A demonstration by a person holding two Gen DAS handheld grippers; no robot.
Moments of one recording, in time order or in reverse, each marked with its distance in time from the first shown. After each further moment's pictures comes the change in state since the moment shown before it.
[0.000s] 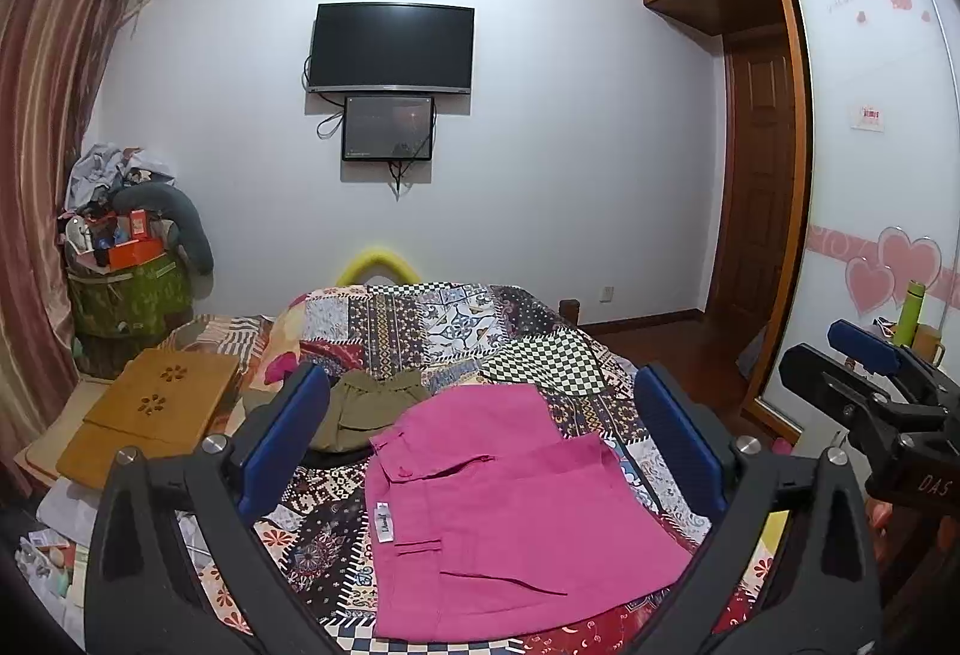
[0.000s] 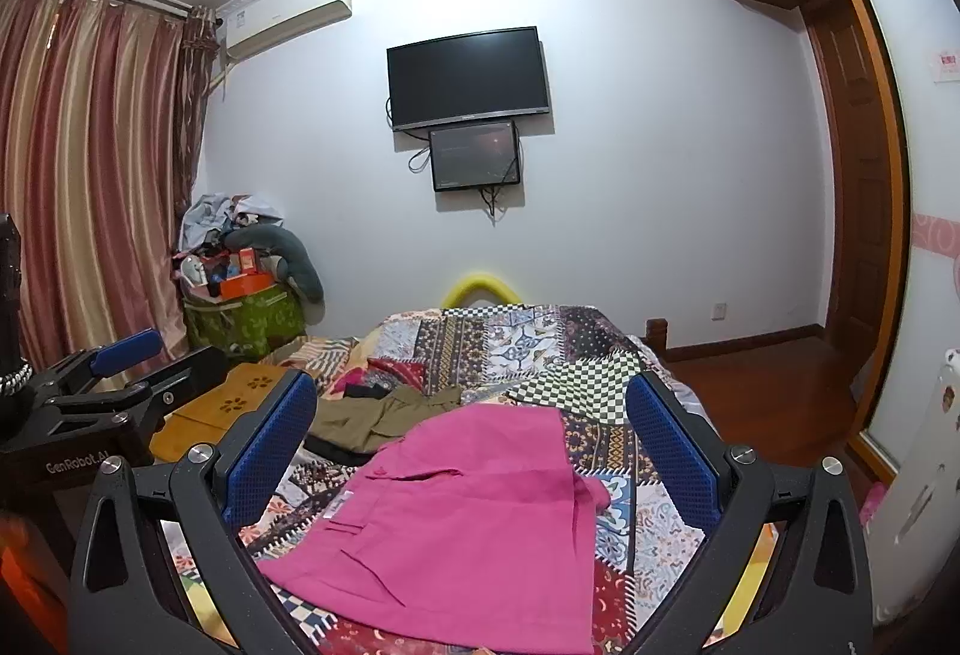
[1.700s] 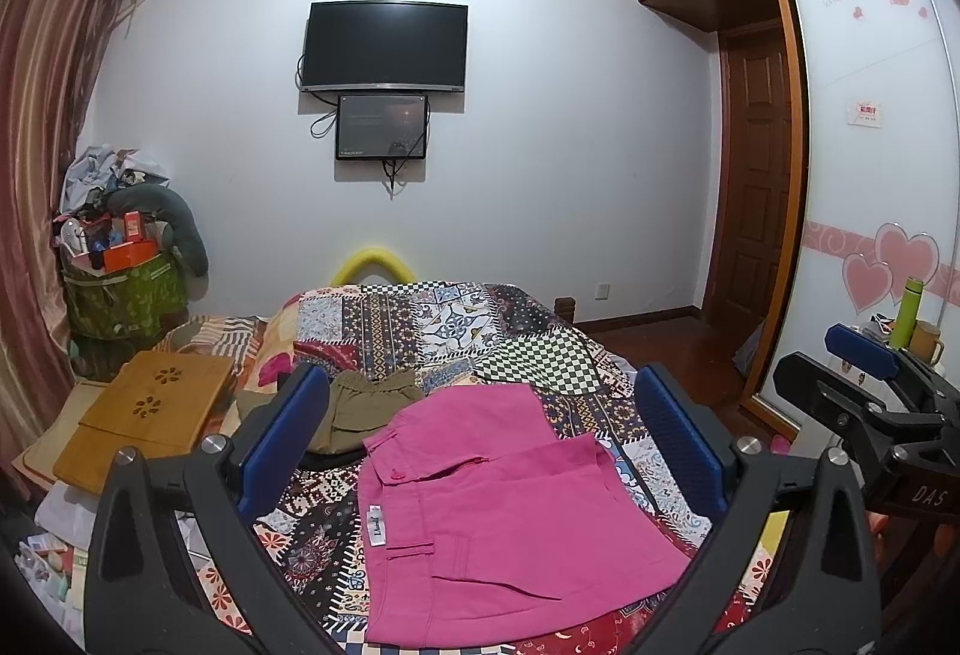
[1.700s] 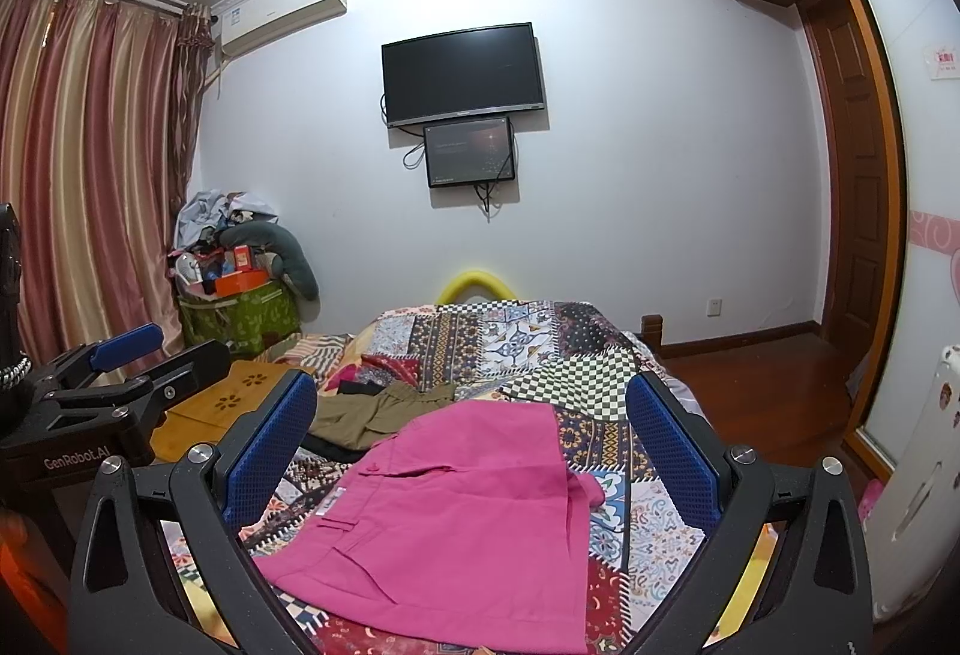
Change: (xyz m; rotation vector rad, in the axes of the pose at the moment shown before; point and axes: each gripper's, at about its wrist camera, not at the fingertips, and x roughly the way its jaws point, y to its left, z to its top) left arm 0.007 -0.007 0.001 0.010 0.005 -0.007; right arm -0.001 -0.002 0.000 0.003 0.009 -0.007
